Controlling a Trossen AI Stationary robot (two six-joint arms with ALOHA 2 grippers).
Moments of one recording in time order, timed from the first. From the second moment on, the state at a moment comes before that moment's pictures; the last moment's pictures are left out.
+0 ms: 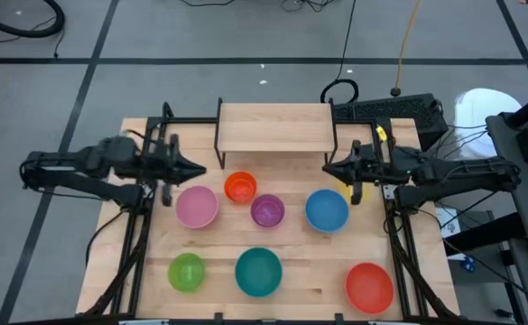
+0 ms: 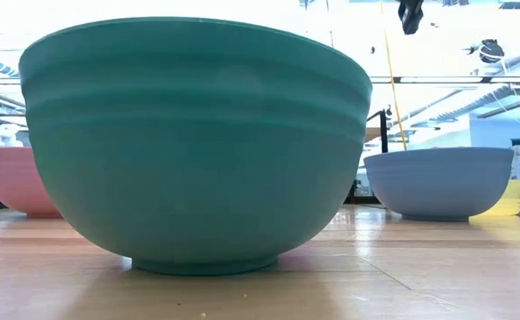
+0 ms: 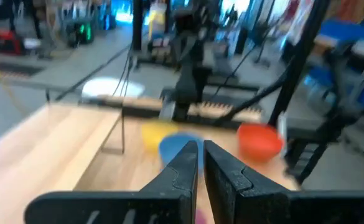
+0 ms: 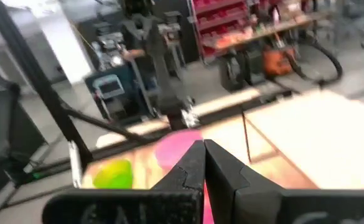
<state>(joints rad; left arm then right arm) -0.08 0.77 0.93 -0.35 -0.08 -0.13 0.07 0.73 0.69 -0.08 0.19 0.32</state>
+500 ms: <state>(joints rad) -0.24 1.02 0.78 -0.05 -0.25 -0.10 0.29 1.02 0.95 -0.65 0.18 0.68</state>
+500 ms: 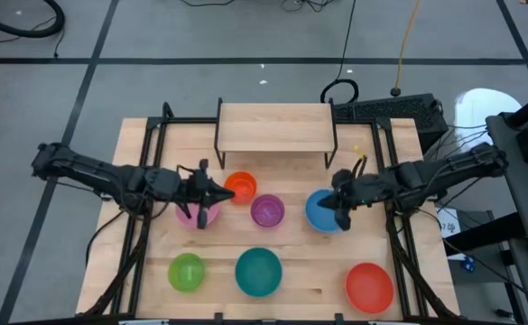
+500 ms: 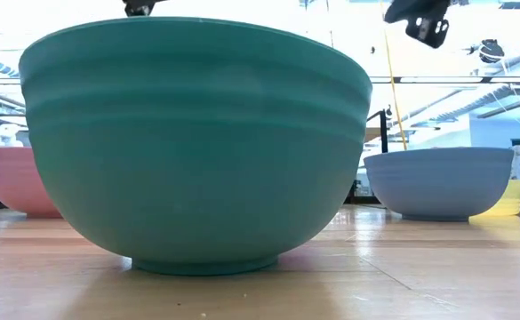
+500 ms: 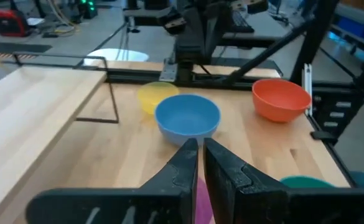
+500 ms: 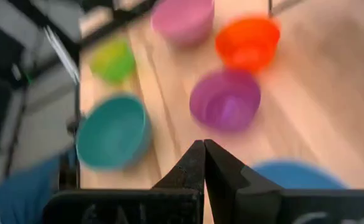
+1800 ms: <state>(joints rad) -0.27 1.17 0.78 0.09 -0.26 -0.06 0.44 1.54 1.09 -1.01 0.15 0.45</state>
